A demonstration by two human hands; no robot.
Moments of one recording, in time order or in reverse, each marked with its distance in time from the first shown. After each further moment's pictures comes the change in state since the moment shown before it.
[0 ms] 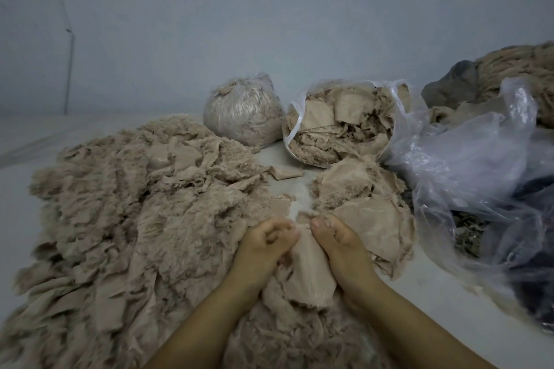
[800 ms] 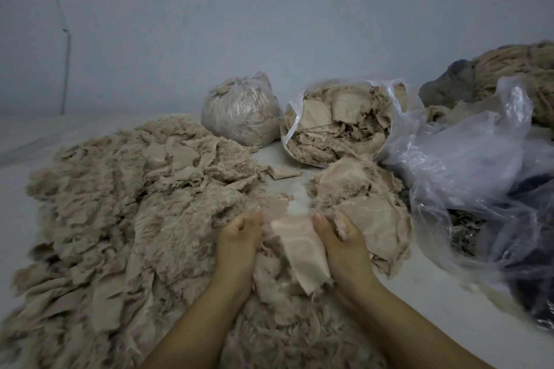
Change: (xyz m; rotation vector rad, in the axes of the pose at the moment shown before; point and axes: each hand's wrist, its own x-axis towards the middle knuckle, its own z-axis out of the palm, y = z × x) left_hand 0.008 0.002 -0.007 -0.148 0.358 -0.033; right_hand 0.007 -0.003 0.004 0.075 0.231 0.014
